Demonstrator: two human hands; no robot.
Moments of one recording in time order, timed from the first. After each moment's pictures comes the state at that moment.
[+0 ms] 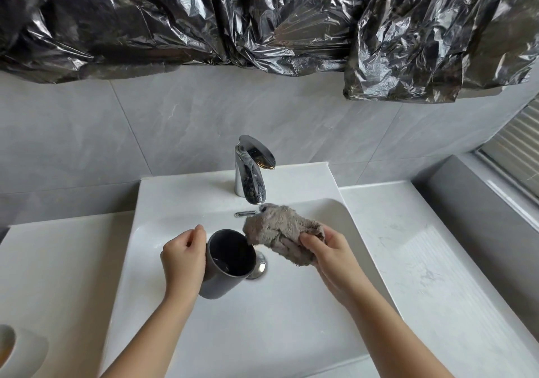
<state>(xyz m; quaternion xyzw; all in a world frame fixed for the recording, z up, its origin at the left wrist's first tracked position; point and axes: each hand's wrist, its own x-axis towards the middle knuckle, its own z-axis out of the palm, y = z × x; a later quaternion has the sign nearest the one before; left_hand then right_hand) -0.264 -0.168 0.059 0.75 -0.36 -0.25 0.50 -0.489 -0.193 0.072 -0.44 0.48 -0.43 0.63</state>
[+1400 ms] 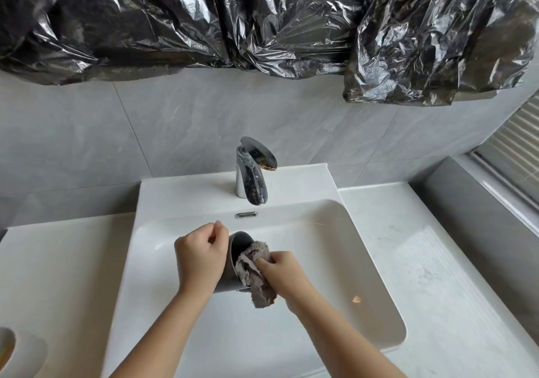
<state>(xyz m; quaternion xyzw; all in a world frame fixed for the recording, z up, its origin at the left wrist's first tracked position) -0.273 -0.173 0.067 0.68 -0.55 -0.08 0.48 -0.423 -0.179 0.055 -0.51 0.65 -0.18 0.53</state>
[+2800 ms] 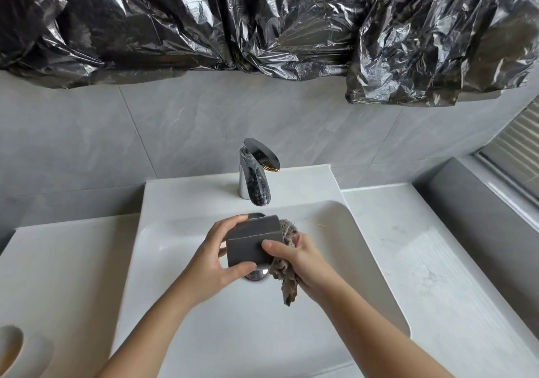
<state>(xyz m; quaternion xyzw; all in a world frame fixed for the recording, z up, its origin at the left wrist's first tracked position) -0.254 -0.162 0.059 0.50 -0.62 -0.44 0.41 -0.449 -0.187 0.084 -0.48 0.42 -0.35 0.69</state>
